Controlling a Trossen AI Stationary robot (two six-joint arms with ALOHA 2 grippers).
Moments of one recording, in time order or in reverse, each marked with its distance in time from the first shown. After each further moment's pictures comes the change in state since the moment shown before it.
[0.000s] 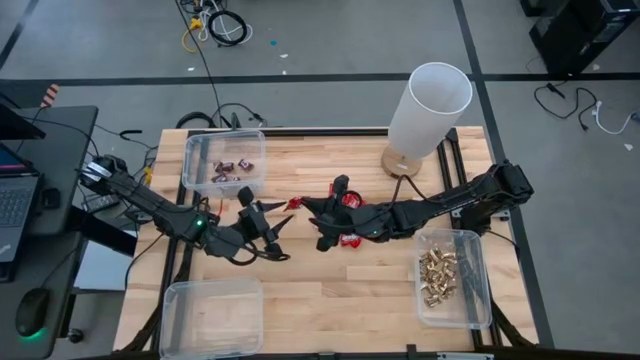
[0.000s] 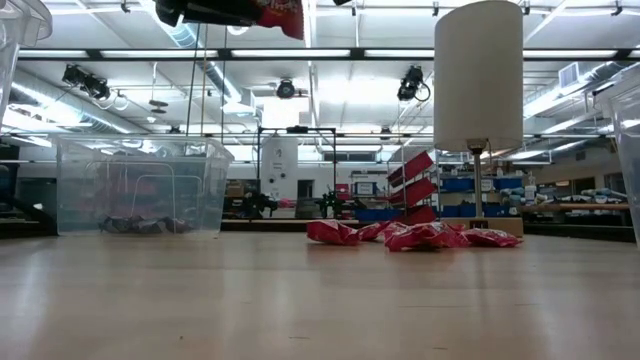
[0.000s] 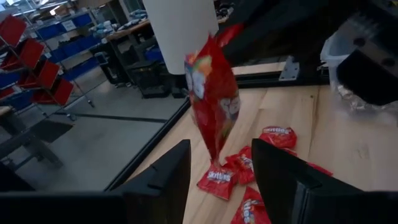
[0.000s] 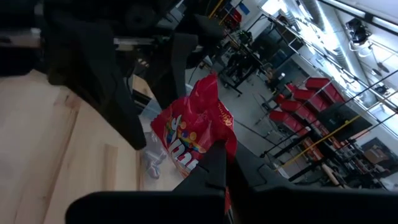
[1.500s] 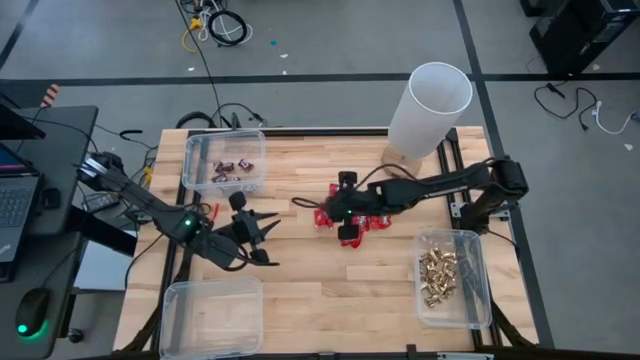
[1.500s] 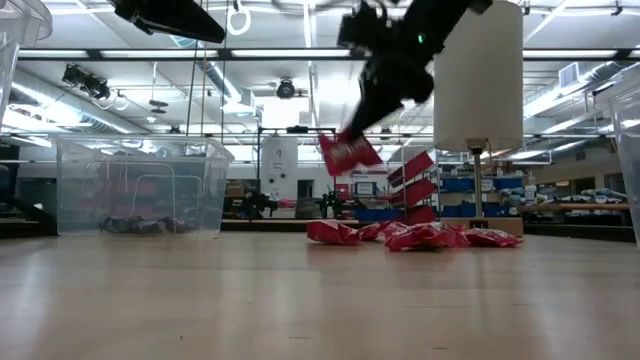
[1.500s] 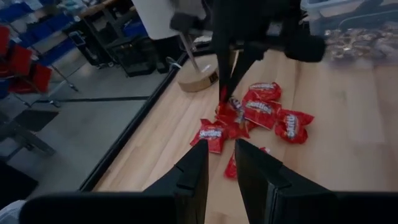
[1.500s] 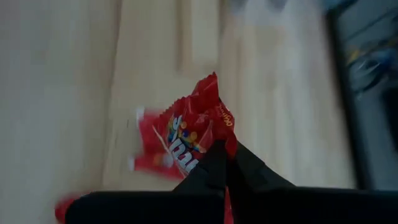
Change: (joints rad) left arm -0.071 -0.075 0.000 -0.345 0.035 -0.177; right arm -0.193 0.012 0.000 -0.738 -0.343 0.449
